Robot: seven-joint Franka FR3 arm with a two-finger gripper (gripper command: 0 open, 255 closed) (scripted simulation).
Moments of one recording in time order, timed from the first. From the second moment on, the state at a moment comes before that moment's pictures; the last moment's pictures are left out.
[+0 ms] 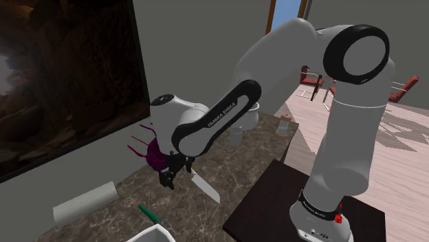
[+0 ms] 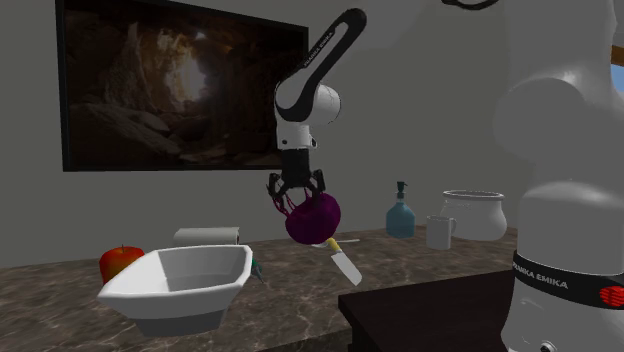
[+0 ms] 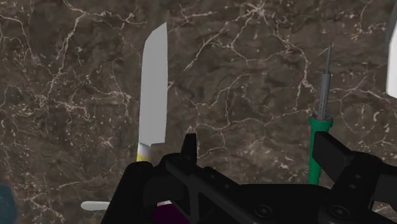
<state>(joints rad) 0.20 0.15 0.41 -2.21 -0.11 2.26 0.62</state>
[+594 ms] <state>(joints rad) 0.34 0.52 0.37 -1.92 -0.27 2.28 0.80</state>
